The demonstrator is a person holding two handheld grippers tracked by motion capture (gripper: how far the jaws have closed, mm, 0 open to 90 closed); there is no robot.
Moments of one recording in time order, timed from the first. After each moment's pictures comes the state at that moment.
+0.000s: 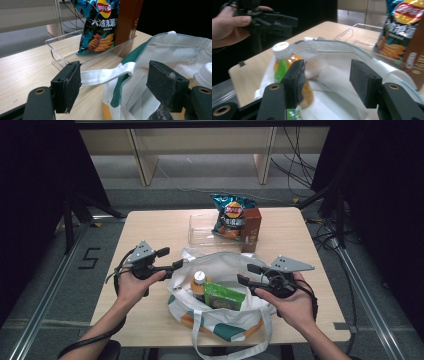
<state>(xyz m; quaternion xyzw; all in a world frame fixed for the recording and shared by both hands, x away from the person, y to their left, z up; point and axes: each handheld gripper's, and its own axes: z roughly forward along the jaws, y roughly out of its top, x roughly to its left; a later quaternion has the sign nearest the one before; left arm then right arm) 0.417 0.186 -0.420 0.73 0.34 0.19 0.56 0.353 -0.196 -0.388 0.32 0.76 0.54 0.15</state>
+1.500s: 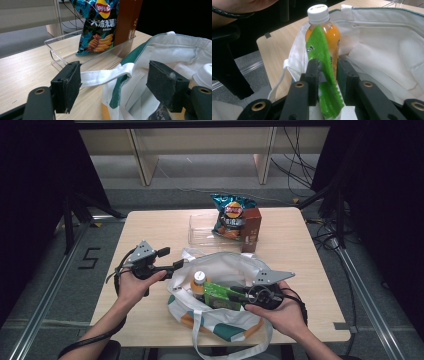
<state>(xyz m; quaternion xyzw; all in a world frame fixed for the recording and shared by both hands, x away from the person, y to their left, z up) 0.417 0.184 -0.419 0.73 0.33 0.19 0.56 0.340 -0.172 -0.410 0.27 0.82 0.50 0.07</state>
